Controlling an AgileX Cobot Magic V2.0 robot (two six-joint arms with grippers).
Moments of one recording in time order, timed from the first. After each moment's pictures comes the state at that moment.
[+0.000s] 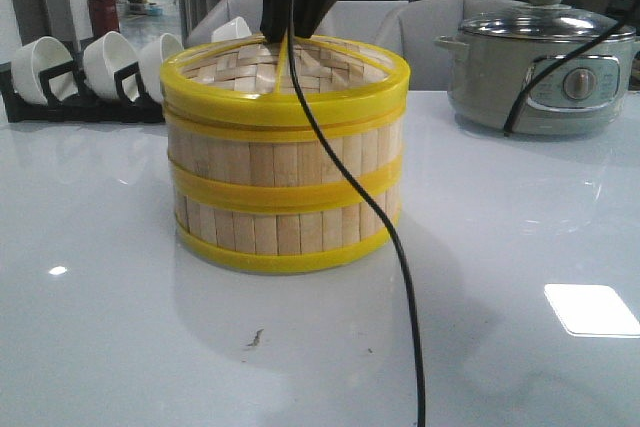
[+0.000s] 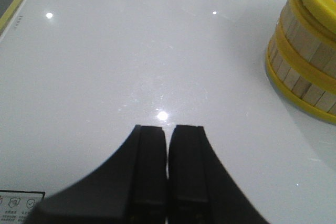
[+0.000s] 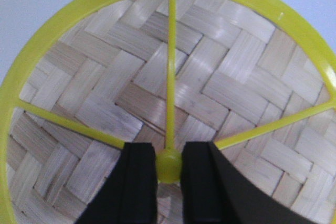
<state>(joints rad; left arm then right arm) -0.15 0.56 -0.53 0.18 0.59 -0.22 0.56 2.15 -2.24 0.03 1.12 0.02</state>
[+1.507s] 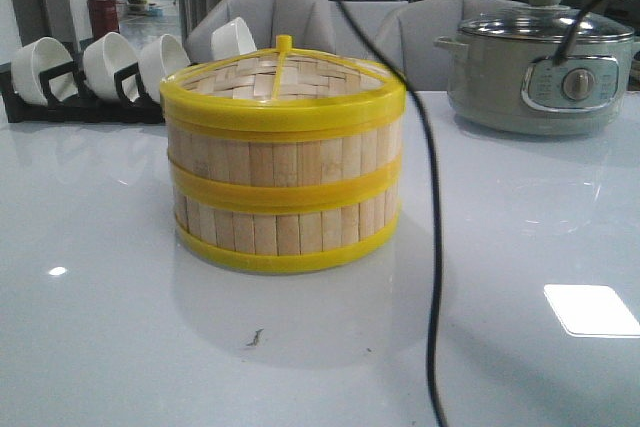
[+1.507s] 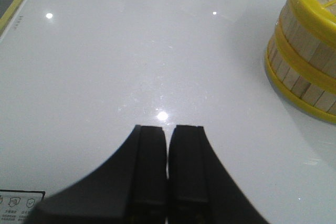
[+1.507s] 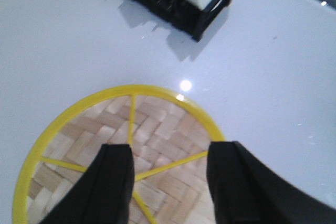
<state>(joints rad) -0.15 0.56 -0.53 0.18 0.59 -0.22 0.50 1.93 -2.16 -0.03 0.96 0.02</state>
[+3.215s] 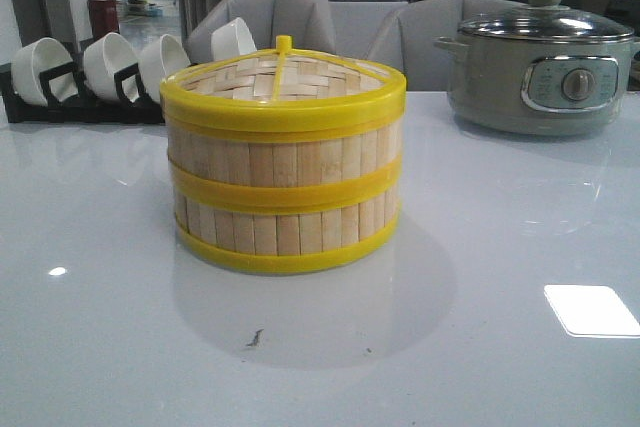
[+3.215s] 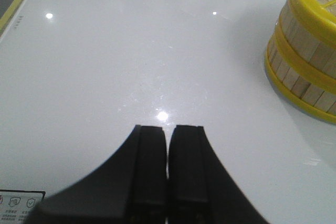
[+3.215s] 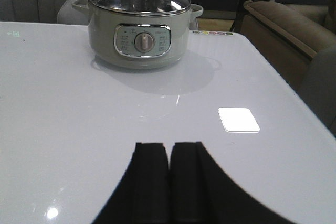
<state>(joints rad) -0.15 0.56 -0.53 0.18 0.59 -0.22 -0.17 0.29 -0.20 -0.05 0.15 0.02</state>
